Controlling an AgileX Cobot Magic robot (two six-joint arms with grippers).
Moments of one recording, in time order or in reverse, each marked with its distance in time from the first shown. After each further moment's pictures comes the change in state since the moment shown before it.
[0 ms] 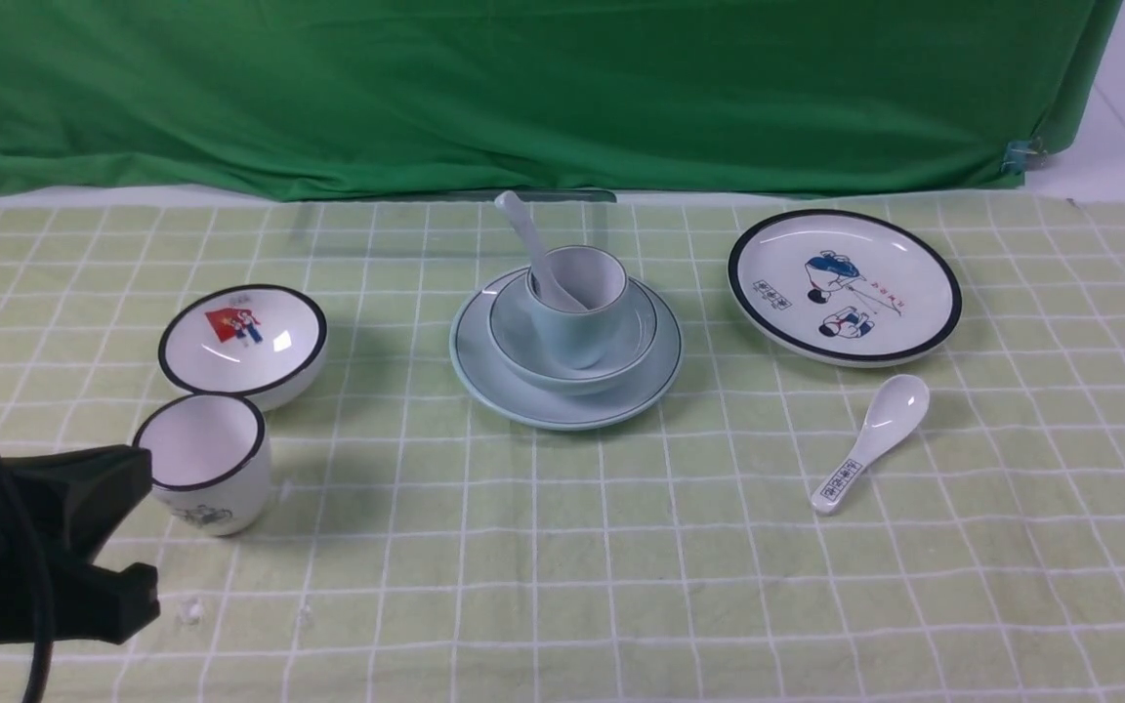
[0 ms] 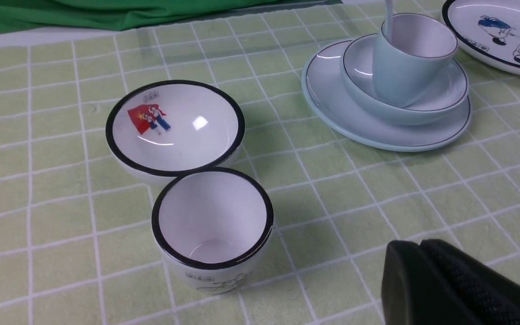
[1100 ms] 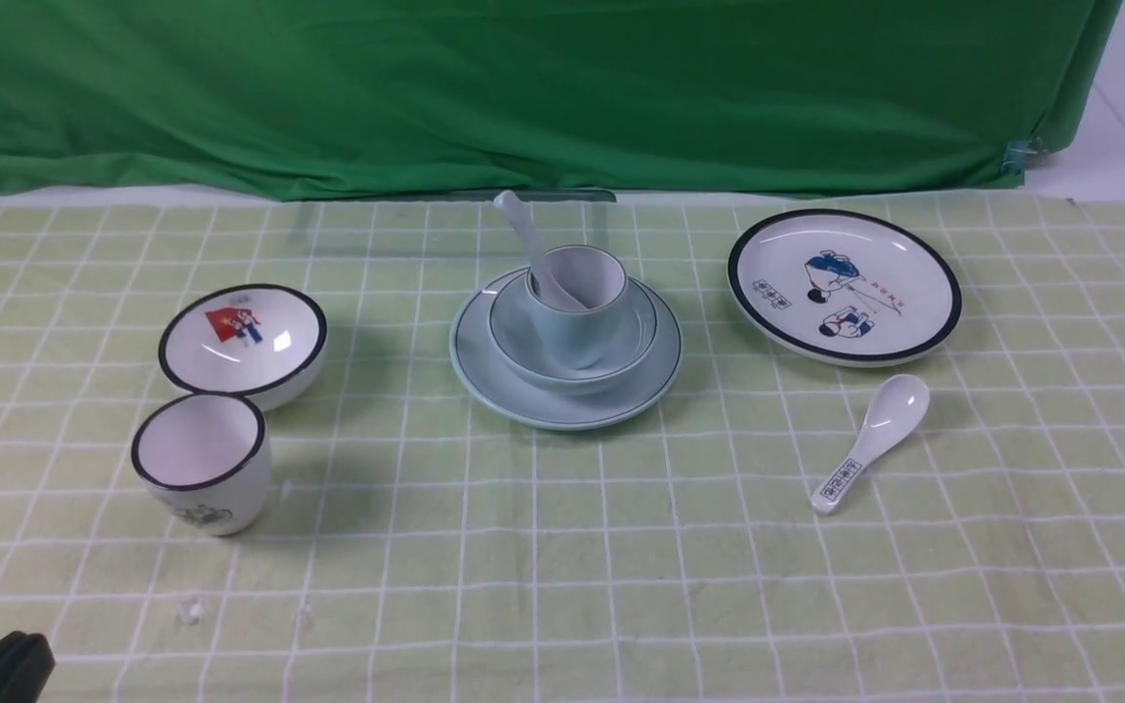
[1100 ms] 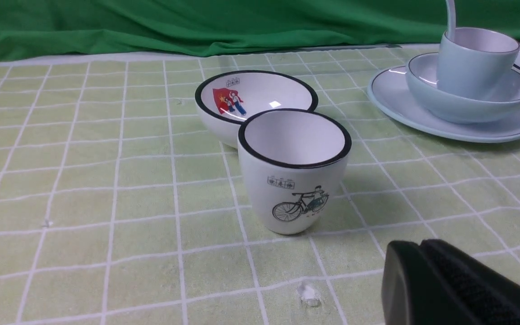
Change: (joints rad) right arm 0.000 0.003 0.000 0.002 0.000 0.000; left arm 0.125 -0.656 0.460 0.045 -0.051 -0.018
